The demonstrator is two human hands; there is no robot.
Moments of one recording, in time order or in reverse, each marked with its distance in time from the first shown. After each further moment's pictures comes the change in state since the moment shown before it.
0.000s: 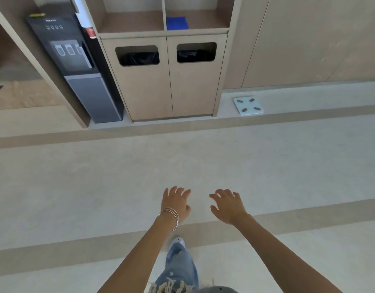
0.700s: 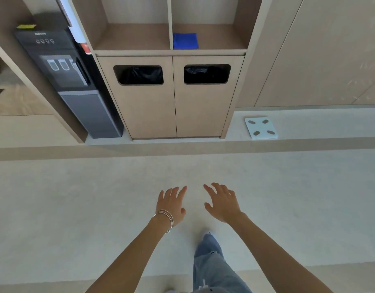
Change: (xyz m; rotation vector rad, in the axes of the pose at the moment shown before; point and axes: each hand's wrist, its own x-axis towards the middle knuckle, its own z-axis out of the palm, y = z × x) left_hand 0.257 -0.054 -0.114 0.008 0.021 -0.083; right_hand 0.274 0.066 -0.133 0.022 0.083 -0.054
